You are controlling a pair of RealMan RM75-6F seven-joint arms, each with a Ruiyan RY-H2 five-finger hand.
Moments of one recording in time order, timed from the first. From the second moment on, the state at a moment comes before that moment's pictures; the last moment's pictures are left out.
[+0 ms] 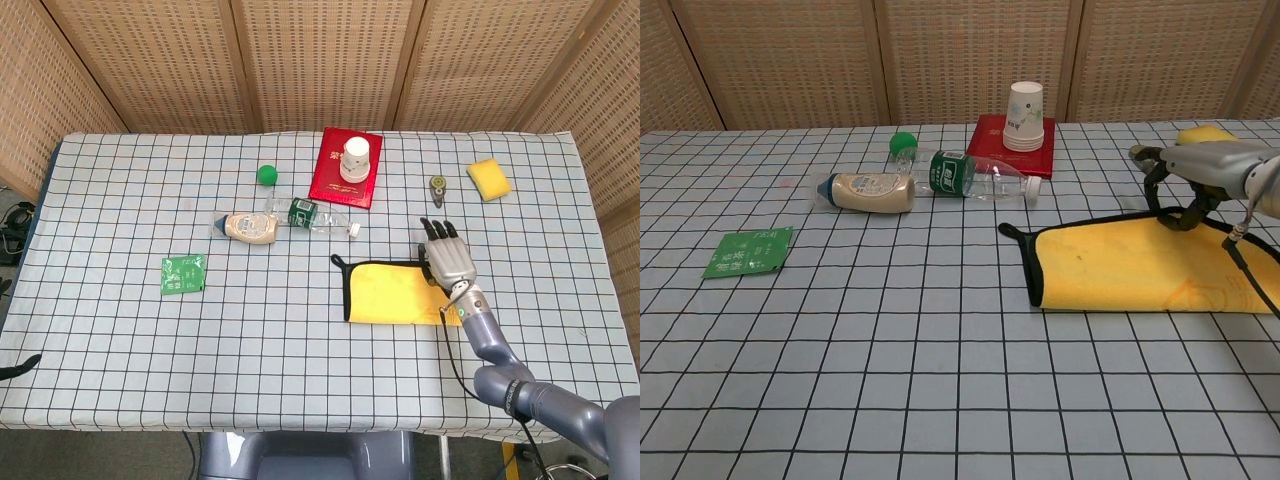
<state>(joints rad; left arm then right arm) -0.04 -0.97 -0.05 -1.76 1.36 1.42 -0.05 0.72 -1.58 0.24 -1.13 -1.03 0.81 -0.33</state>
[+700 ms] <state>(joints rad) -0.04 -0.97 -0.05 -1.76 1.36 1.42 -0.05 0.74 -1.61 0.21 -1.11 -1.05 0.83 -0.34</state>
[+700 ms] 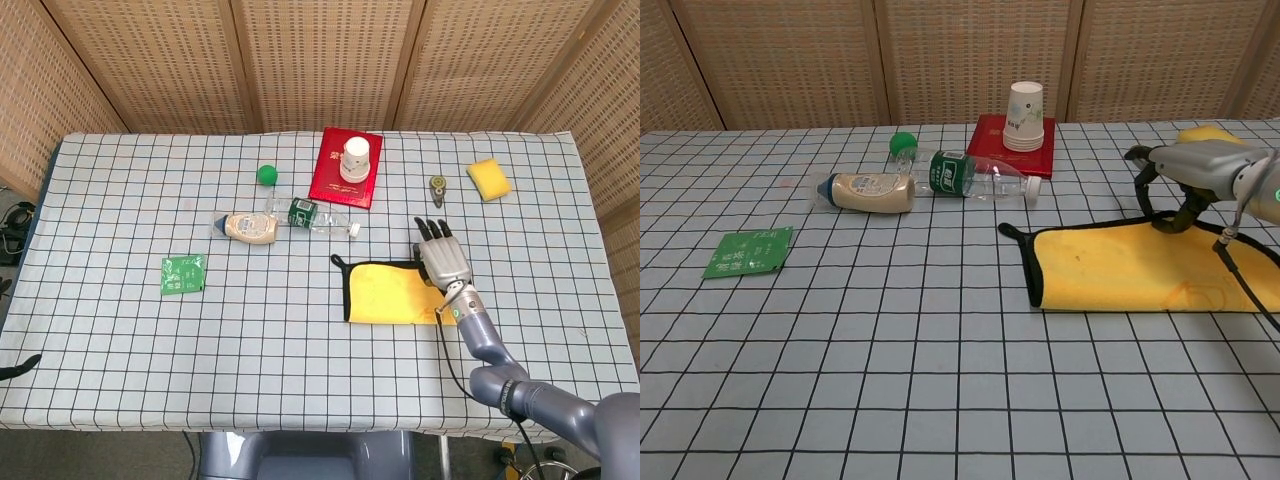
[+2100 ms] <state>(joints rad) -0.03 -0.95 -0.04 -1.77 1.42 1.46 -0.07 0.37 -1.22 0.04 -1.49 -1.33 1.26 -0.06</state>
